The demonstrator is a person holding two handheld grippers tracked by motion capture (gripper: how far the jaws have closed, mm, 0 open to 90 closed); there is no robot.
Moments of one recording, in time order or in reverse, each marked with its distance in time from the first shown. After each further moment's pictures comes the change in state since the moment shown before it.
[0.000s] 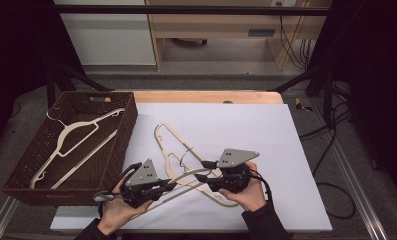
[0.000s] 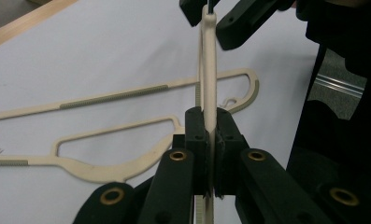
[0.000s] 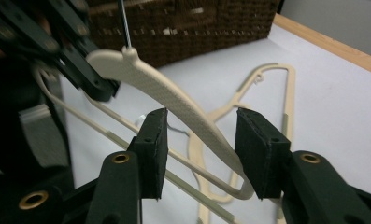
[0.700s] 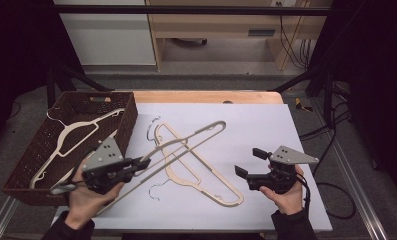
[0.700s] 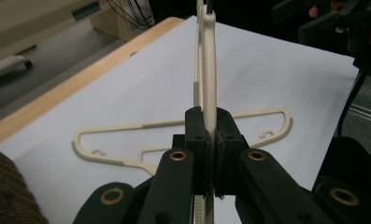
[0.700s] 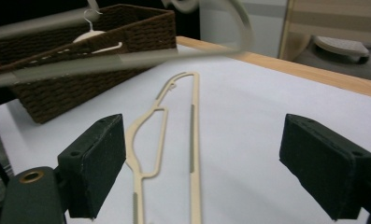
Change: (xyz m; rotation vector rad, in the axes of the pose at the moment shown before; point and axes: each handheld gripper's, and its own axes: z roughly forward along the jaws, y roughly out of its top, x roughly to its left) left arm 0.023 0.042 -0.092 -0.086 0.173 -0.009; right arm -0.033 -0.035 -0.085 -0.146 -0.264 0.203
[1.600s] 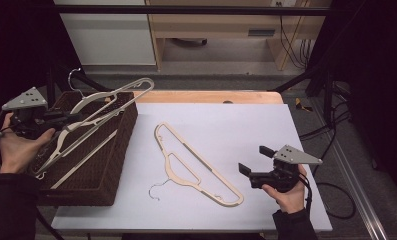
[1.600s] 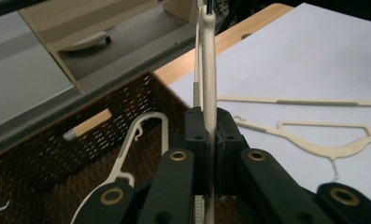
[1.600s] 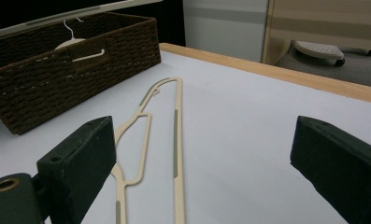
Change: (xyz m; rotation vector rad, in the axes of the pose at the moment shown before) left arm 0.179 -0.042 -0.066 0.058 0.216 -0.101; right arm -0.006 -0.003 -0.001 -0.028 -0.060 0.016
